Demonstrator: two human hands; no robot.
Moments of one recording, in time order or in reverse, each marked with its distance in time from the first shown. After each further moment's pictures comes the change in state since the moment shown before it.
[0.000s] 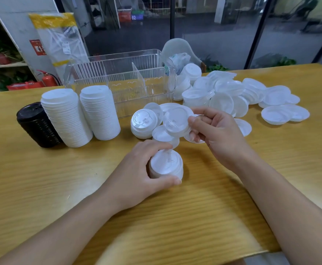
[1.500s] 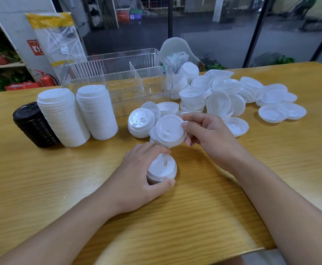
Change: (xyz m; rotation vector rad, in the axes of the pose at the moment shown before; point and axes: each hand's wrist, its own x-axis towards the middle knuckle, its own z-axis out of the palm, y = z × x) left_hand -0.003 -0.006 0.006 0.206 -0.087 0.070; right_hand -0.007 -0.004 0.005 -0.147 -0.093 0.074
